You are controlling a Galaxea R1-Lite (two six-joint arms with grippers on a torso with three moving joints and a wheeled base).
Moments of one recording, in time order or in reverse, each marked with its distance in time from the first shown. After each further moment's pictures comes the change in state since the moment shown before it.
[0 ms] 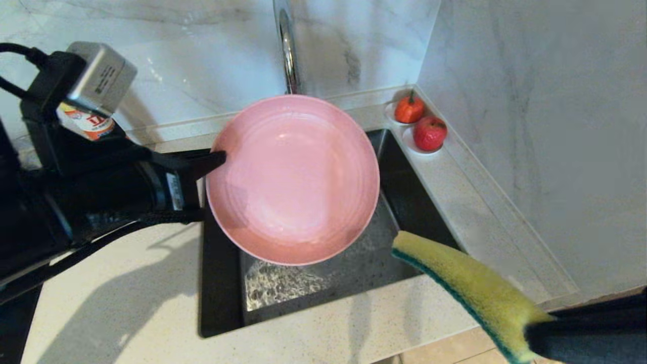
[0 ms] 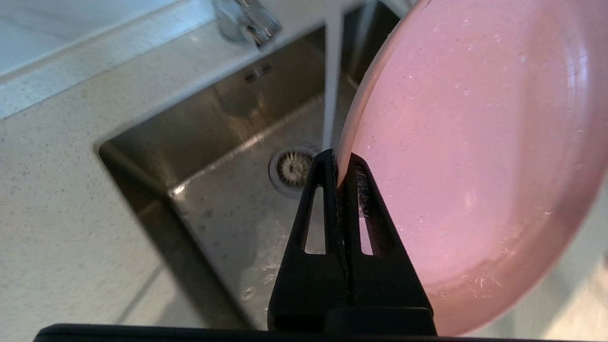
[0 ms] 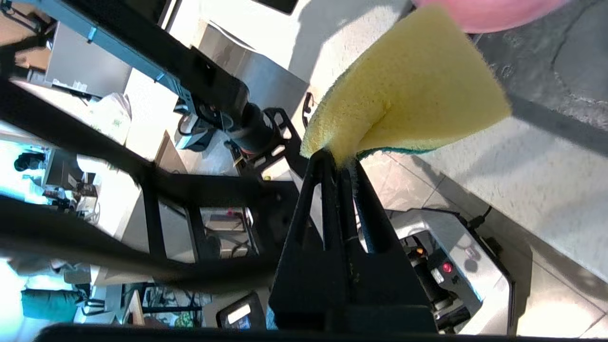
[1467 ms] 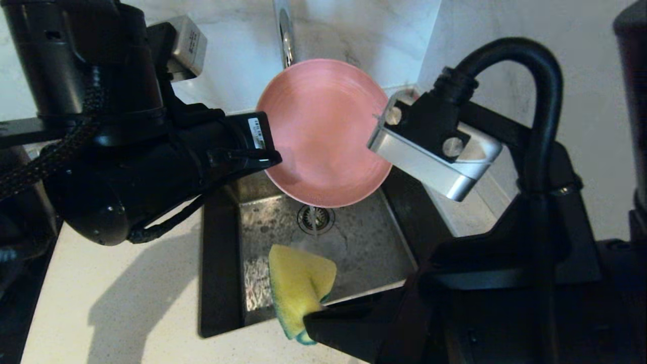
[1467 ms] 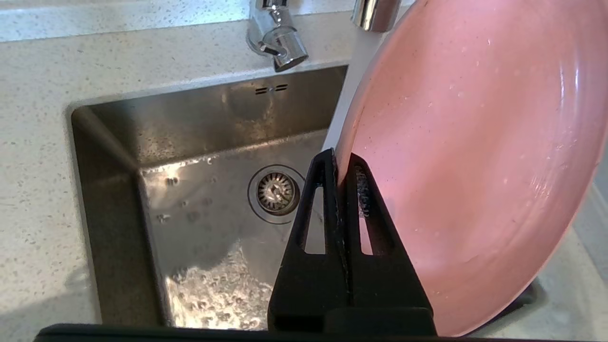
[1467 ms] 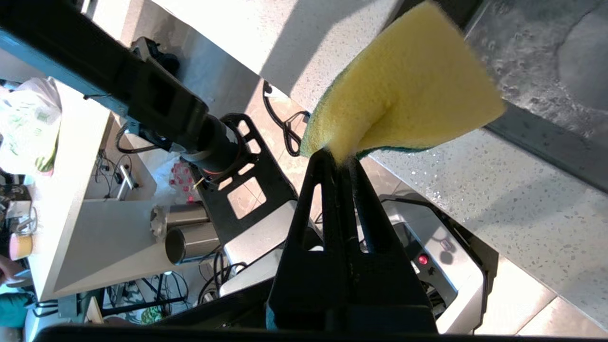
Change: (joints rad) left arm -0.143 0.232 -0.246 0.010 0.336 -0.265; right arm 0.190 0.398 -0.255 -0.004 -0.259 0.025
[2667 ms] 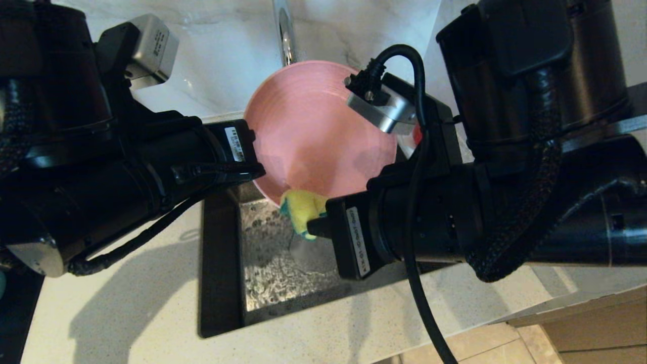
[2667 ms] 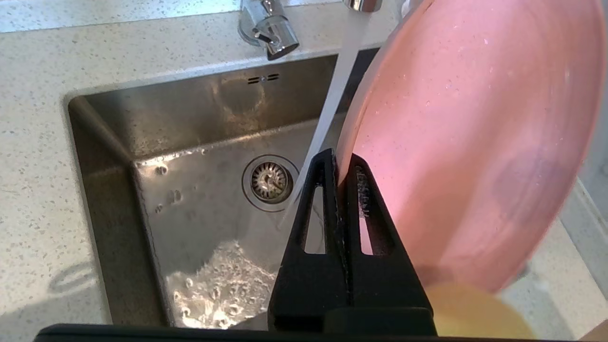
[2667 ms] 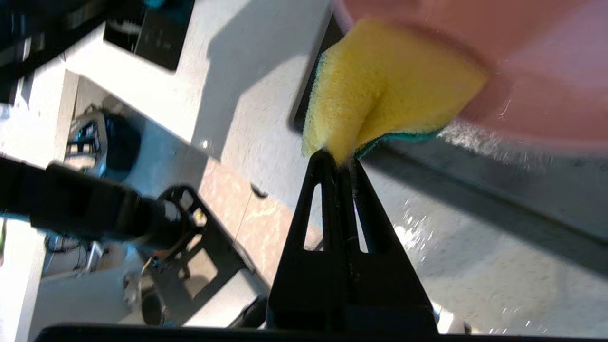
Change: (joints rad) left arm -0.021 -0.088 0.085 0.002 -0.023 -0.005; right arm -0.196 0.140 -0.126 -0.056 -0.007 -0.012
